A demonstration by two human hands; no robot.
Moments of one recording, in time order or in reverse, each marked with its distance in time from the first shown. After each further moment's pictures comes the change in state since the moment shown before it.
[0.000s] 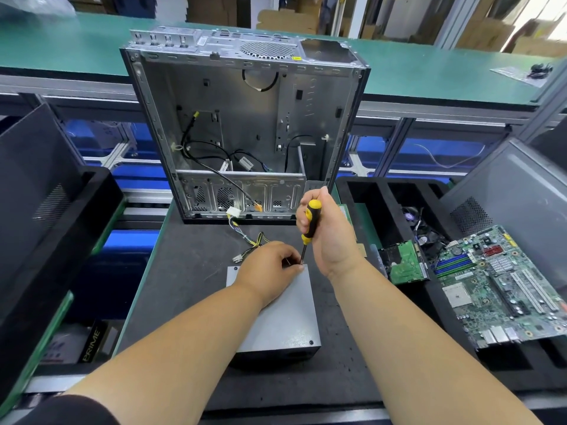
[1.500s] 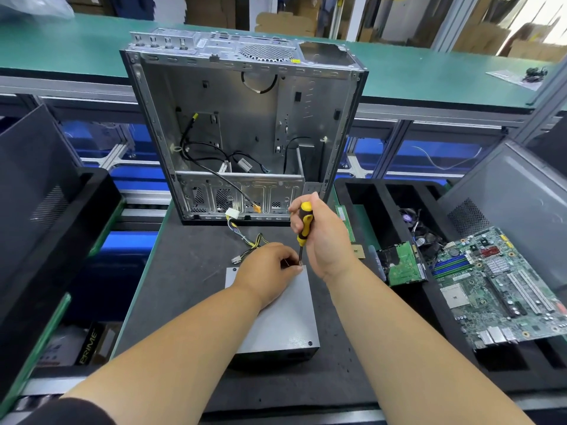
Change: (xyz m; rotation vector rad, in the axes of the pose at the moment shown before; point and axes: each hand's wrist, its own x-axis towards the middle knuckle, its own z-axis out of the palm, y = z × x) left_hand 0.000 0.002 -0.001 -0.026 -0.015 -0.020; right_hand -0.001 0.004 0.005 -0.096 0.000 0.003
